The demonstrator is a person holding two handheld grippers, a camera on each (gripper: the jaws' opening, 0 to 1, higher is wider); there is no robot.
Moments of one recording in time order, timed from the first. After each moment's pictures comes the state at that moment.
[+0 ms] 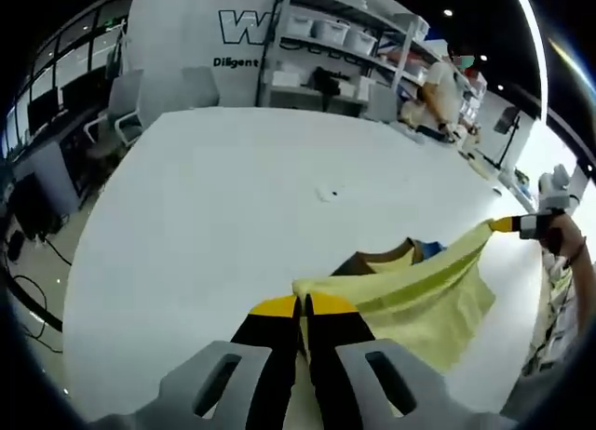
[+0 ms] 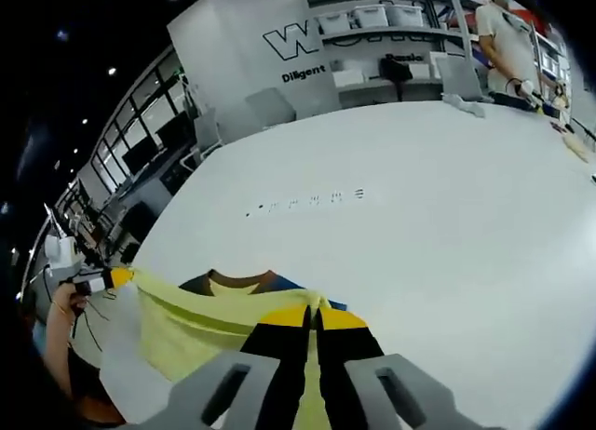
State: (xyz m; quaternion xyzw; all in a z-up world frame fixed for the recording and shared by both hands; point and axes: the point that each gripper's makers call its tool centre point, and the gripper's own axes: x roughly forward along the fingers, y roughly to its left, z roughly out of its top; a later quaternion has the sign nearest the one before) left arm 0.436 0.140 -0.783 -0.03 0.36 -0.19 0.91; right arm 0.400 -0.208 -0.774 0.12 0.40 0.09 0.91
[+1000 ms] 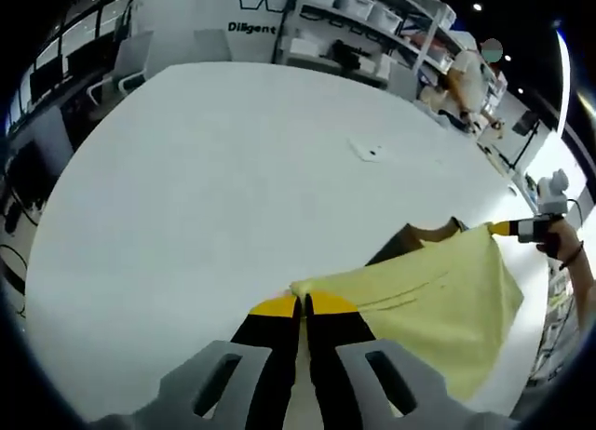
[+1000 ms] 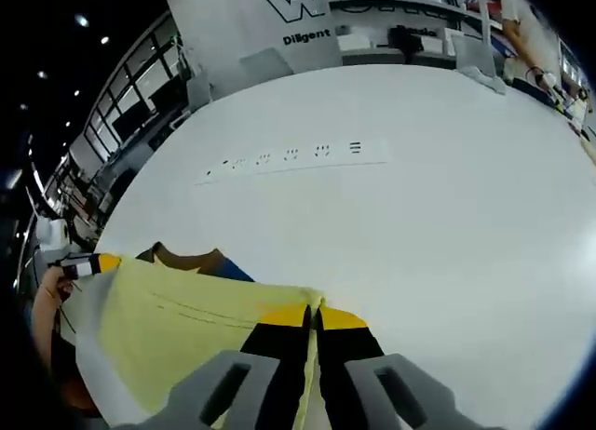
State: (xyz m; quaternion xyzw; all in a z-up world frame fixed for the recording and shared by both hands) left arm 0.454 0.143 -0.859 -0.06 0.43 -0.16 0.89; right arm 0.436 -0.215 -0.858 0.08 0.45 0.09 0.88
